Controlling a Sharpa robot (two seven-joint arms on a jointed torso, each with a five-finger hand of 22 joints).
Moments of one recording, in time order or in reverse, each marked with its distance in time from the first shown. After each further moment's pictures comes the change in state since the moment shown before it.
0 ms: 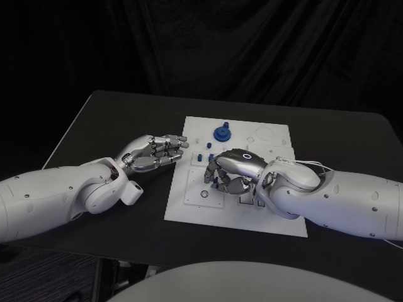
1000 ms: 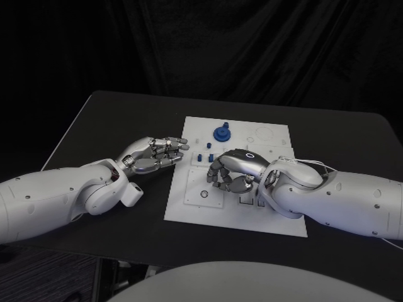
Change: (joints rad) left arm -0.007 0.003 0.000 -0.004 0.000 0.008 -0.013; left_hand -0.004 0.004 0.003 -0.003 0.000 0.000 0.000 0.004 0.000 -0.004 -0.003 0.000 0.000 0.004 0.004 0.013 0.001 0.000 0.004 -0.003 0.000 -0.004; right arm 0.000 -0.015 0.000 -0.004 0.061 0.021 0.003; right_hand -0.020 0.003 -0.025 0.014 -0.003 -0.021 0.013 -0.040 0.008 -0.025 0.008 -0.028 0.005 -0.041 0.019 -0.050 -0.021 0.000 -0.051 0.018 -0.032 0.000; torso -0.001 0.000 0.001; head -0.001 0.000
